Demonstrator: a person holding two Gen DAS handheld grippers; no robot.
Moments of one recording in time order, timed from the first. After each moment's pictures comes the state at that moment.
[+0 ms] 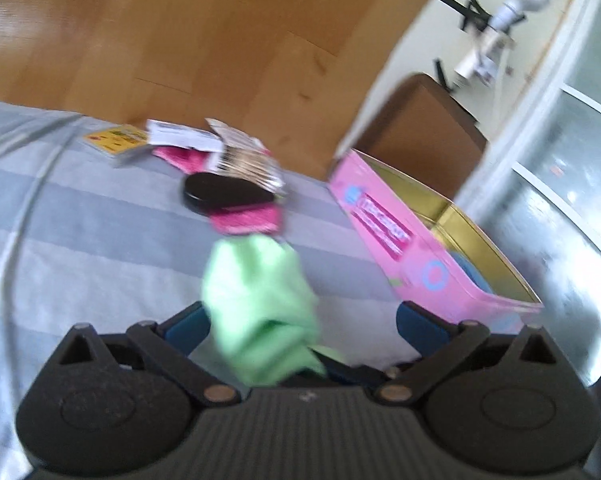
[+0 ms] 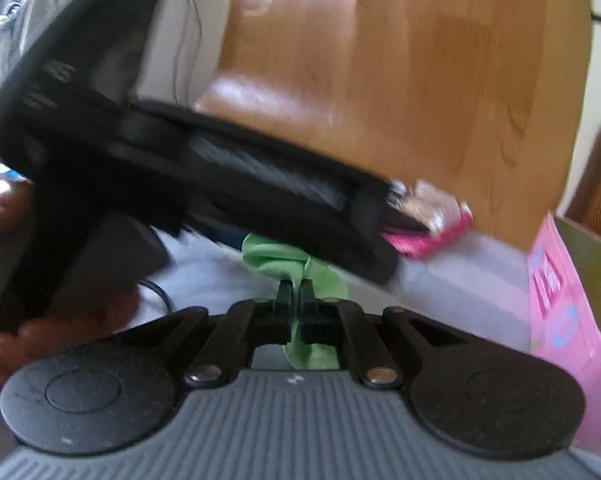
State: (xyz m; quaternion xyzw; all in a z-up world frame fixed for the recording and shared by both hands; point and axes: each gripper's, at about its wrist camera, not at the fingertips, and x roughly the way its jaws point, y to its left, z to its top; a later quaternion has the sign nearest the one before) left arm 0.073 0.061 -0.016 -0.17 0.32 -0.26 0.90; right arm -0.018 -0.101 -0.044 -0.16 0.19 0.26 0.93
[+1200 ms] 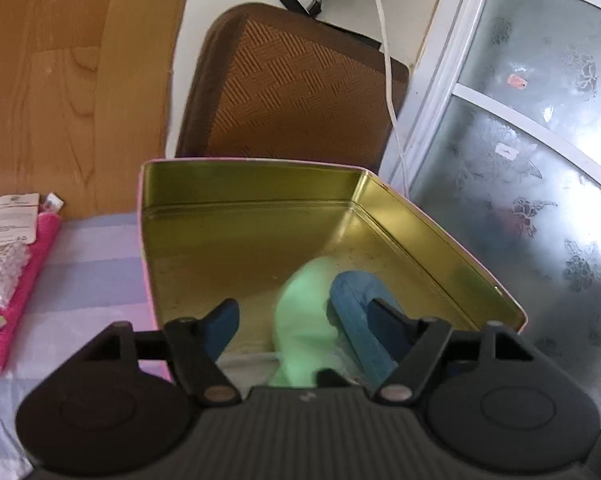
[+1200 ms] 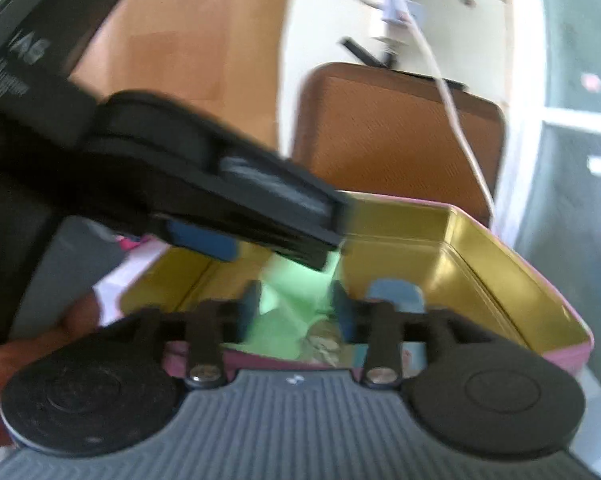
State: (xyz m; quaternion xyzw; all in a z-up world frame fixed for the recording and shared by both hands) left arm 0.131 -0.193 0.035 -0.03 0.32 -0.33 0.89; right arm 0.021 -0.269 -0.016 -0.04 0.15 -0.03 0.99
